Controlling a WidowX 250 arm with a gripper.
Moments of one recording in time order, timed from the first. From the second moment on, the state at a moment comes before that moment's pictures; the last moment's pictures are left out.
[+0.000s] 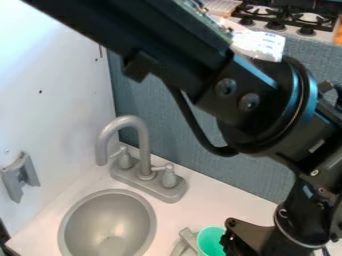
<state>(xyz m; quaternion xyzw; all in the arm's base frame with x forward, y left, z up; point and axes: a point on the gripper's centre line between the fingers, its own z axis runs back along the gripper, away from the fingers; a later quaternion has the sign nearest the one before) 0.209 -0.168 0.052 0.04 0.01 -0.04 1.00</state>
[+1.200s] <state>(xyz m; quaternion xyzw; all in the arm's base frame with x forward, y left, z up) 0.269 -0.100 -0.011 0.05 0.01 0.01 1.00</state>
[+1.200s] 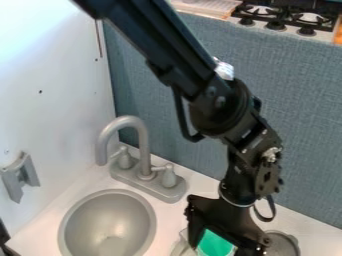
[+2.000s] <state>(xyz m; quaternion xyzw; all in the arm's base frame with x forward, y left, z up) 0.295 -0.098 -0.046 0.06 0.01 -0.04 1.00</state>
